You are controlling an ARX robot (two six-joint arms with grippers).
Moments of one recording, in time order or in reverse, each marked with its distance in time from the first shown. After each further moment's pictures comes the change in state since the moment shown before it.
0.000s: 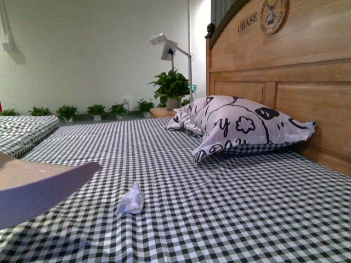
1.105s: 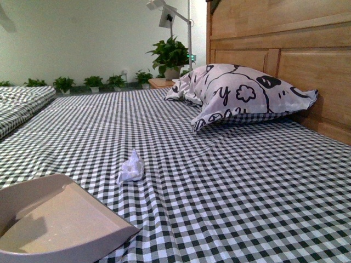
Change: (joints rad) left arm -0.076 0.307 0.145 -0.256 -0.051 0.454; right arm 0.000 0.005 0.008 -0.028 -0.013 0.010
